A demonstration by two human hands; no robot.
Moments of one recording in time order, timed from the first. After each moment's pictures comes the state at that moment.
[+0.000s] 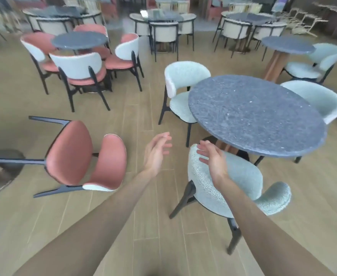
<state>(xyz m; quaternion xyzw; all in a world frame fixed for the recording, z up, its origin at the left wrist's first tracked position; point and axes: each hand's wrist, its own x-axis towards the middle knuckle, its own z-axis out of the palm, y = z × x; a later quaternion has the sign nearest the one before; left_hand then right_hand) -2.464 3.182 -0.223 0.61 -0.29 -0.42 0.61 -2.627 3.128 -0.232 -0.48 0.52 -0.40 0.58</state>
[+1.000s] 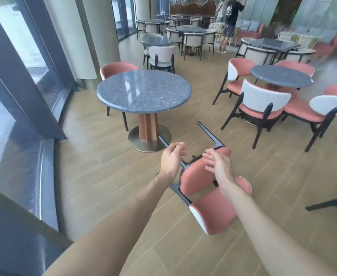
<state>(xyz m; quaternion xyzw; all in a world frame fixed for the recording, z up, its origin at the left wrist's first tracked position) -2.021 3.360 -0.220 0.67 0.02 -0.09 0.73 -2.069 3.217 -0.229 -0.68 0.23 -0.10 0.68</state>
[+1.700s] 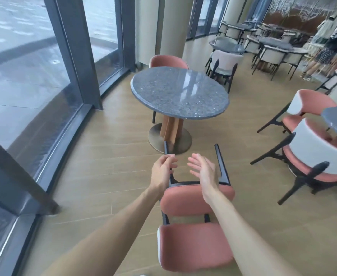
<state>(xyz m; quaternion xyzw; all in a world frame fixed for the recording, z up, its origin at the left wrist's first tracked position) -1.916 3.160 -0.260 0.61 0.23 0.06 0.75 -1.891 3.036 -0.239 -0.72 0.07 0.07 0.69</state>
